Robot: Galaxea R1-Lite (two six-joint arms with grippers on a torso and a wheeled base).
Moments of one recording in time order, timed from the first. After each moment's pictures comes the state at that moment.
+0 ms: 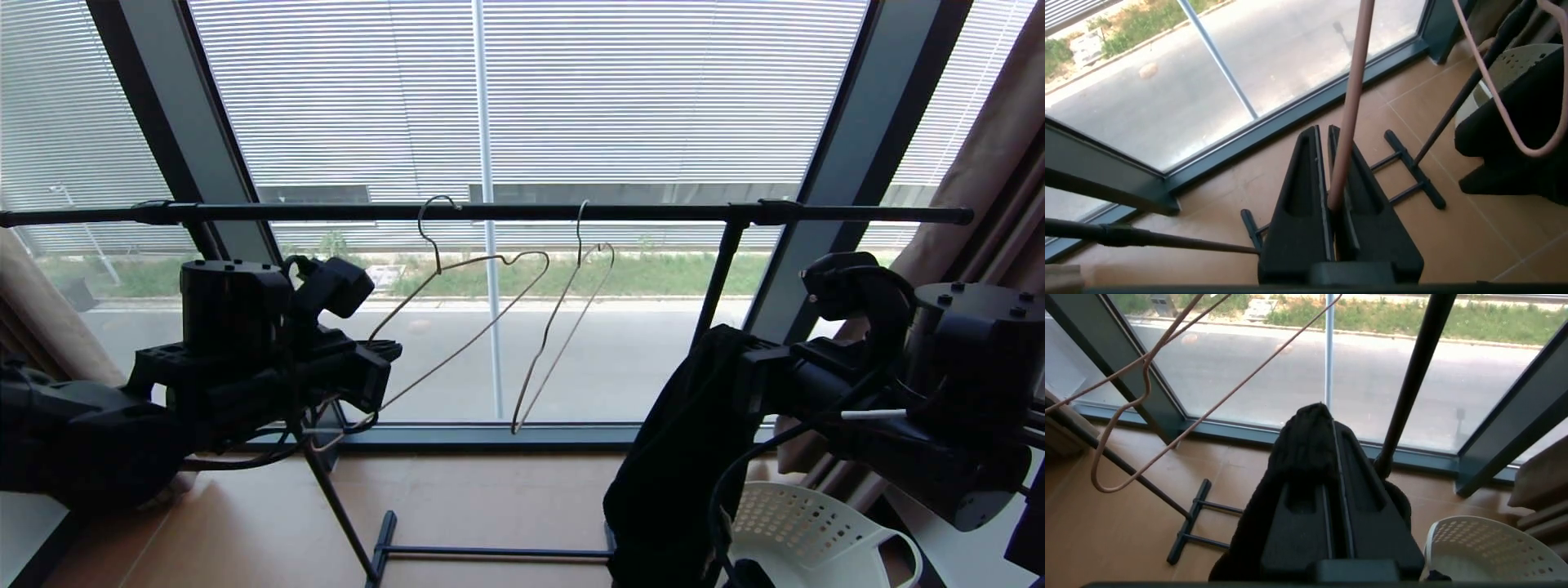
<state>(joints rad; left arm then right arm) -0.32 1.74 -0.74 -0.60 -0.10 0.24 0.56 1.58 -0.57 -0.76 -0.34 0.17</state>
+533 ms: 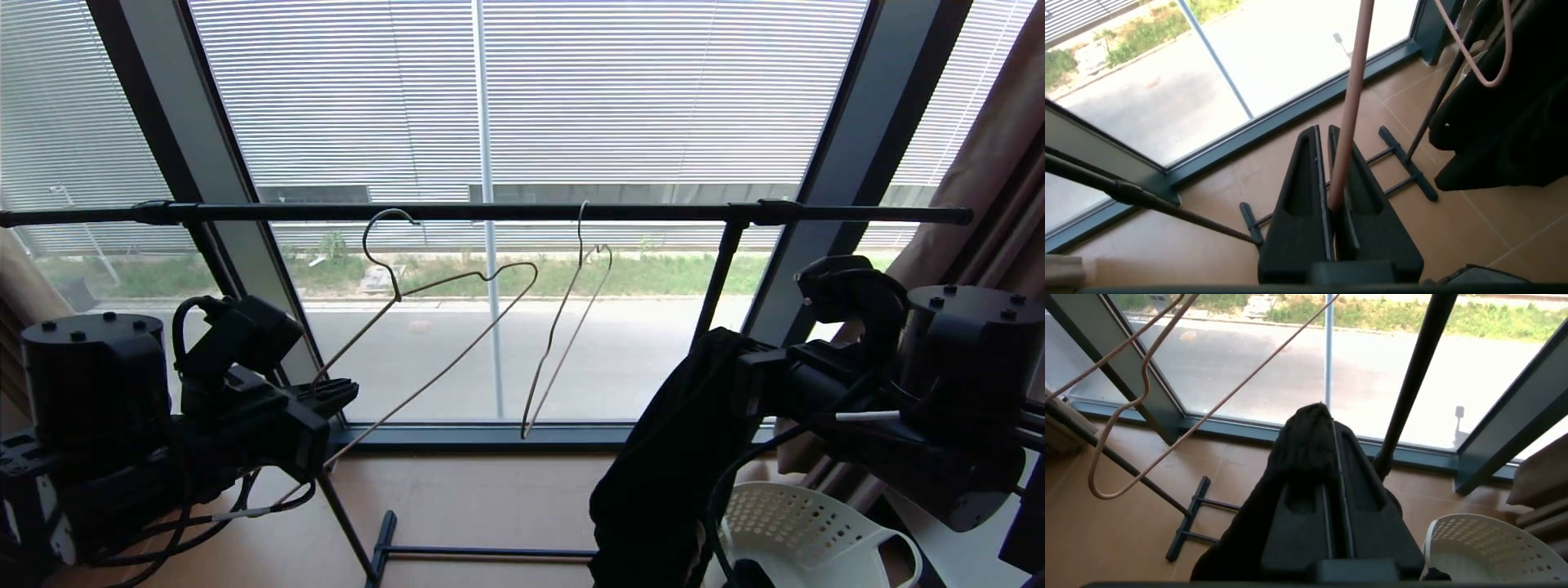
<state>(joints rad) -0.33 1.48 -0.46 -0.66 -0.11 0.23 0.56 1.59 -0.57 -0.76 -0.34 0.17</state>
